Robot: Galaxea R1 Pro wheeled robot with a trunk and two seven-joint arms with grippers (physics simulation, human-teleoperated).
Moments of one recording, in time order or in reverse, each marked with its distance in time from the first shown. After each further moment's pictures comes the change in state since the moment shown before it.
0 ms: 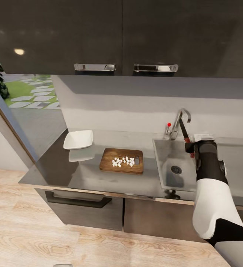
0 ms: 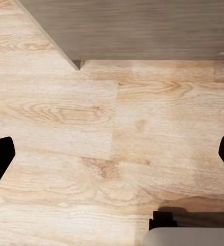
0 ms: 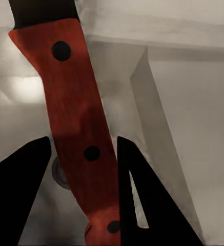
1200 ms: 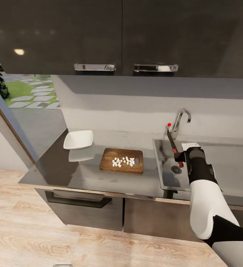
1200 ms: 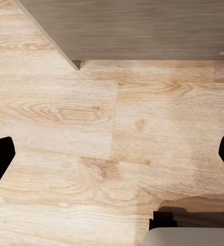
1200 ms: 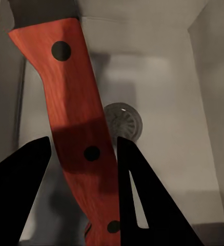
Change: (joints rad) left arm 0.000 0.000 0.000 0.000 0.000 0.000 0.000; right arm 0.001 0.023 -0.012 0.185 -0.010 -0.010 0.018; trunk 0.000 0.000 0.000
